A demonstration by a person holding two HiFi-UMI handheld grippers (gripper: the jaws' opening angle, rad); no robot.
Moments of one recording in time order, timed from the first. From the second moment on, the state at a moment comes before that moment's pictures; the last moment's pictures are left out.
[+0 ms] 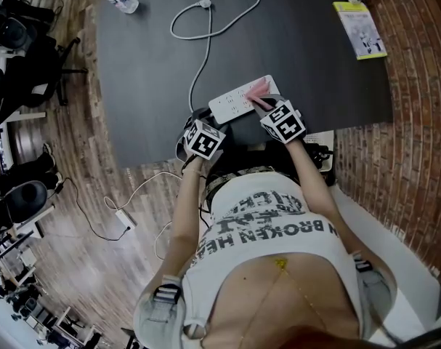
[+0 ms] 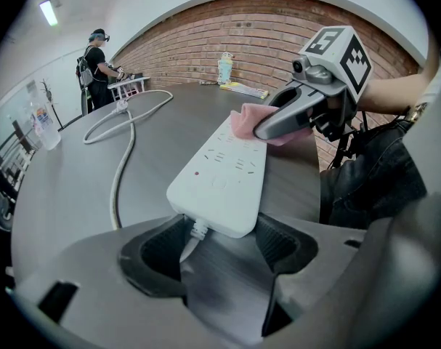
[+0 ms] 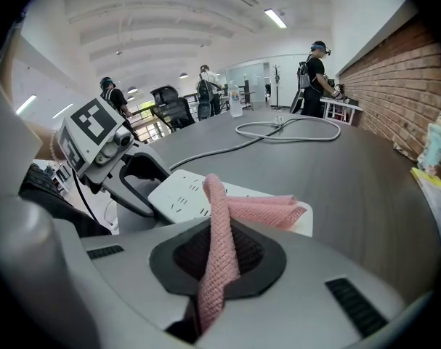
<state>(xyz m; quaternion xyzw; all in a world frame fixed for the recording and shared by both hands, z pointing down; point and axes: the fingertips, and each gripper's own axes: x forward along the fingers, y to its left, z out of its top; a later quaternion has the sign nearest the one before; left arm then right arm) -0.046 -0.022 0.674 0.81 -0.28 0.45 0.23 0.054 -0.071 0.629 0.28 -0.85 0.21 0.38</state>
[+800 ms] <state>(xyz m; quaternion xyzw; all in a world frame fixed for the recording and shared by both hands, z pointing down) -0.045 -0.023 0.675 0.82 -0.28 0.45 0.23 0.095 -0.083 0.630 0.34 -0.83 0.23 0.37</state>
